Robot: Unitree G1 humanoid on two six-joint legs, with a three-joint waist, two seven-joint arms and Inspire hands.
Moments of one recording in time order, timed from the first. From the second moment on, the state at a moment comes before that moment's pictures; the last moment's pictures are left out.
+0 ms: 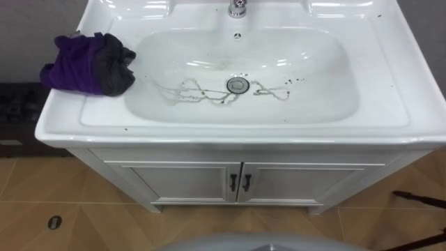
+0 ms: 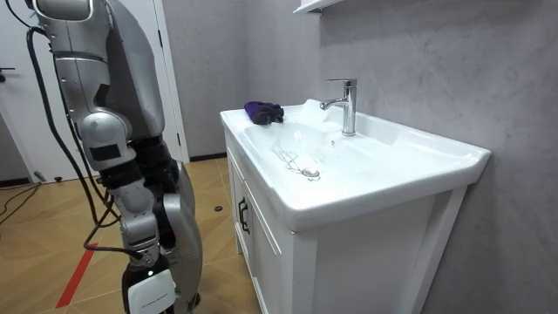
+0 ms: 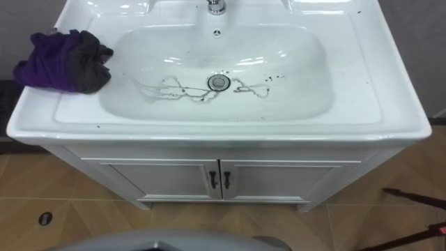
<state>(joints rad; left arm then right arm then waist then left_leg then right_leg) 0.21 0.20 0.09 1.14 0.03 0.18 0.01 0.12 -0.20 0.06 1.33 -0.37 0.22 0.11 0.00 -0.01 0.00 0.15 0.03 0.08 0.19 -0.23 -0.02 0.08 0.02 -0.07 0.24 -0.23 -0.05</state>
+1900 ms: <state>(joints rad) 0.16 0.37 0.55 0.52 -0.20 0.01 0.59 0.16 -0.35 -0.06 1.25 -0.41 0.09 0.10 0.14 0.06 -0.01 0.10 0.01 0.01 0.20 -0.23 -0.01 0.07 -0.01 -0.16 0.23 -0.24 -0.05</state>
